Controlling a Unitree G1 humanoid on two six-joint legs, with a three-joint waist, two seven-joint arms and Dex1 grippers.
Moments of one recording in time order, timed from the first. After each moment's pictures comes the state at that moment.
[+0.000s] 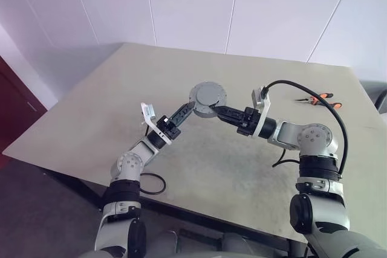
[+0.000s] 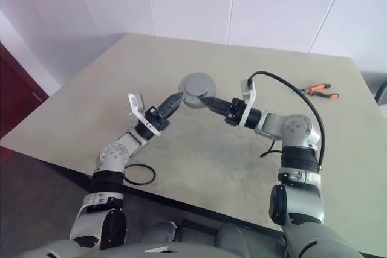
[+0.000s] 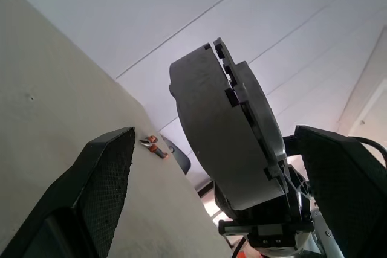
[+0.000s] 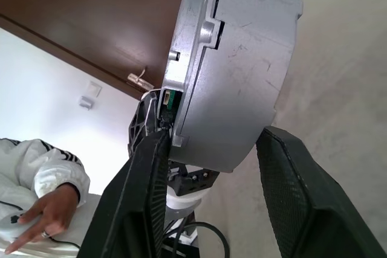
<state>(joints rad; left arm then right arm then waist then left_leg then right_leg) -0.48 0.00 0.28 0.34 -0.85 0.68 -0.78 -0.66 -0.31 -0.33 0.31 0.89 1.28 0.70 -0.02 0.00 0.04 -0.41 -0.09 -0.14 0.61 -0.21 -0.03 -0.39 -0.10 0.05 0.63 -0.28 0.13</state>
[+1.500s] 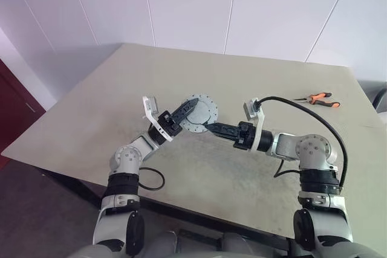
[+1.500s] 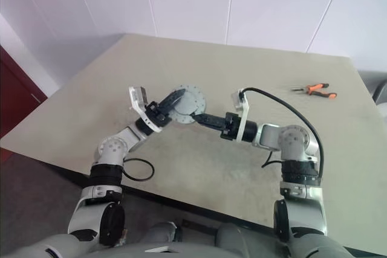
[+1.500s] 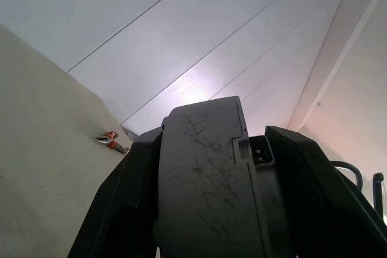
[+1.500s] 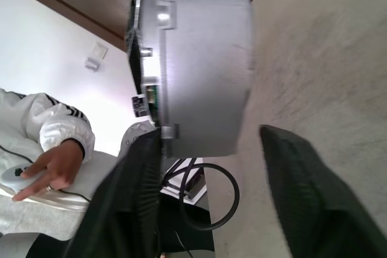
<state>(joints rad) -0.54 0.02 0.27 0.36 -0.88 0.74 -0.86 -0.54 -0.32 -0.25 0.14 0.95 1.32 0.71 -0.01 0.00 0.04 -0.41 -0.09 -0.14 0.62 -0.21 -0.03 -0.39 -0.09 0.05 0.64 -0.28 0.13</state>
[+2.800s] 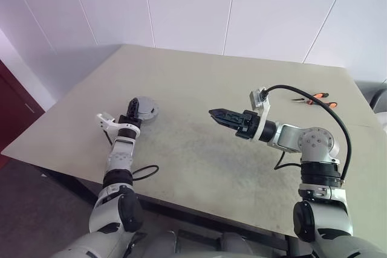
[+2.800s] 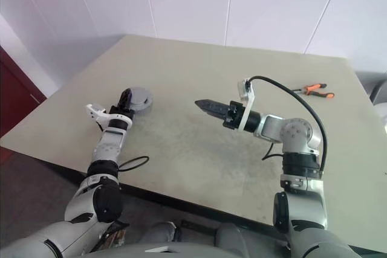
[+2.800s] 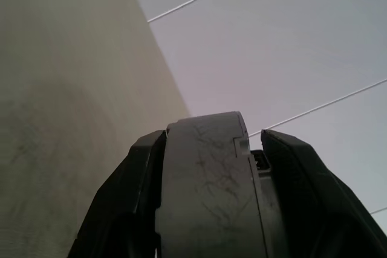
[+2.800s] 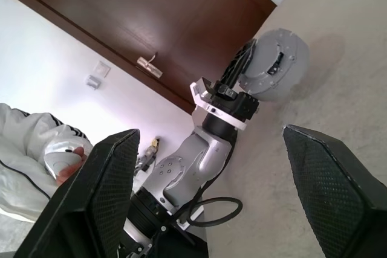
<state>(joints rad) -0.66 0.06 0.64 0.84 -0.82 0.14 -0.45 -0.60 -0.33 -0.26 0.20 0.96 1.25 0.72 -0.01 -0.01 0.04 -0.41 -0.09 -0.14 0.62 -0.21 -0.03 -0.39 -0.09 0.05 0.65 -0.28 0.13</state>
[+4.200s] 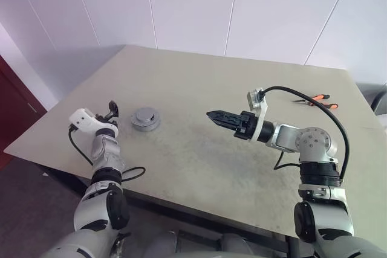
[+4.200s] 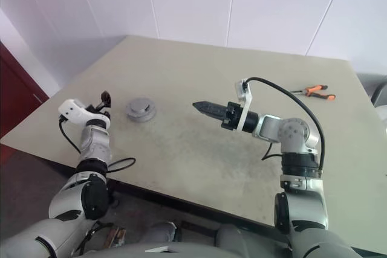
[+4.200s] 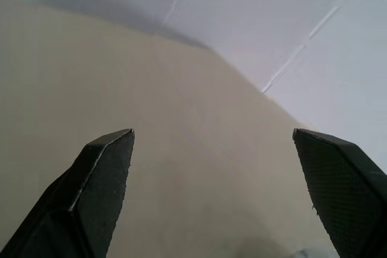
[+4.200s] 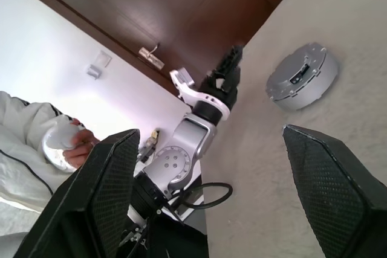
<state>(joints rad) -0.67 0.19 0.51 0.94 -0.47 -0.29 -0.24 -0.60 -0.34 -0.22 0.20 0.95 1.22 0.74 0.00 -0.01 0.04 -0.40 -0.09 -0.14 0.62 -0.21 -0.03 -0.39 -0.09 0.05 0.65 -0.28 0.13</state>
